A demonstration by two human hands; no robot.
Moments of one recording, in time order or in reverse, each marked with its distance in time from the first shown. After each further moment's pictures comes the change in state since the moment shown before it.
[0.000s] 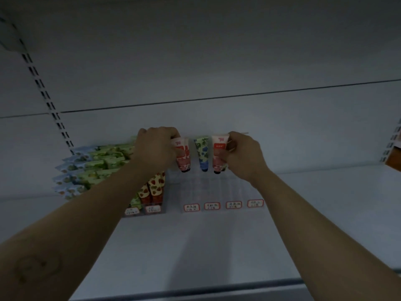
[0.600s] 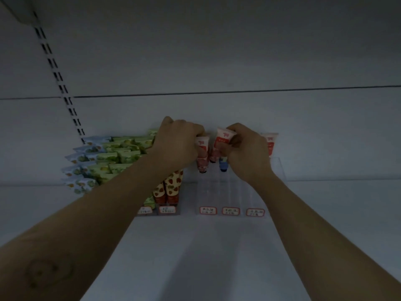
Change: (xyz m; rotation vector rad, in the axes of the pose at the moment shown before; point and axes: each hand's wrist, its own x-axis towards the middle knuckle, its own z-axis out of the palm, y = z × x) left_hand 0.010 -0.012 0.009 0.128 -0.001 0.184; right_hand 0.017 -0.014 0.050 0.114 0.085 -0.158
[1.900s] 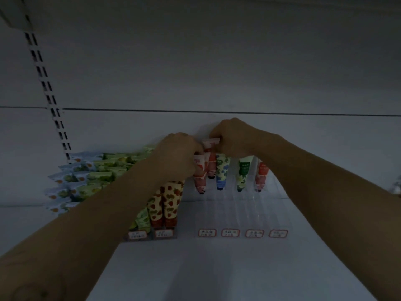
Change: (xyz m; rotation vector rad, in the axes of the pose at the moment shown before) left_hand 0.017 -0.021 -0.003 -0.193 -0.159 0.124; right_hand 0.091 -0.046 -0.007 -0.860 -0.676 -0.228
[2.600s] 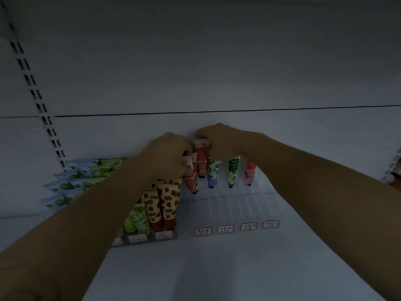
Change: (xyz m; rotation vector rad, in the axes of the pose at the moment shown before) left_hand 0.003 -0.016 -0.001 -0.072 -0.109 -0.033; right_hand 0.005 -0.007 0.009 0.115 -0.047 -0.068
